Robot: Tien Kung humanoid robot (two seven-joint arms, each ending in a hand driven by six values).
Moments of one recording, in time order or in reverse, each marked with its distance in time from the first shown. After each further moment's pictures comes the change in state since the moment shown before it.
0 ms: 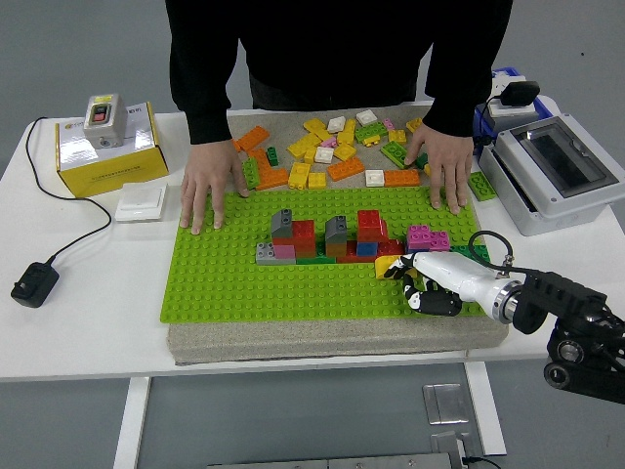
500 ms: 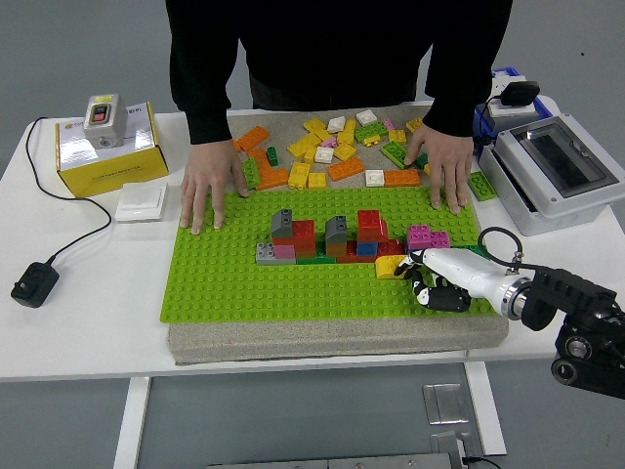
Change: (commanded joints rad) left arm -0.002 -0.002 0.000 0.000 -0.006 -0.004 -0.003; right arm -0.005 -0.015 0.006 -0.009 0.008 0.006 0.002
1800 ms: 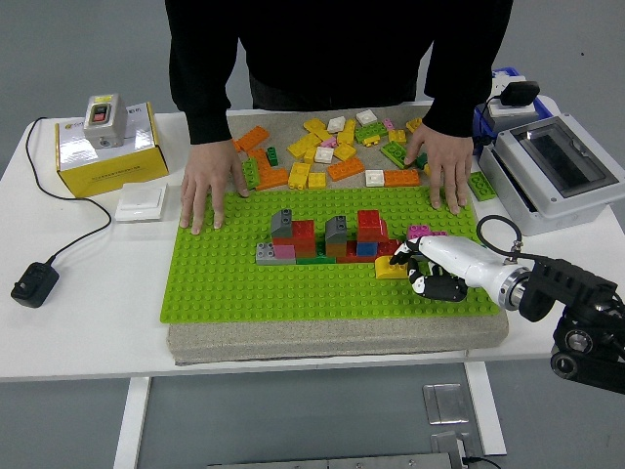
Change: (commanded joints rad) left arm 0.008 -0.001 -0.002 0.000 -0.010 -0.010 0.000; right arm 0.005 0.003 0.038 0.028 -0.020 0.004 -0.022
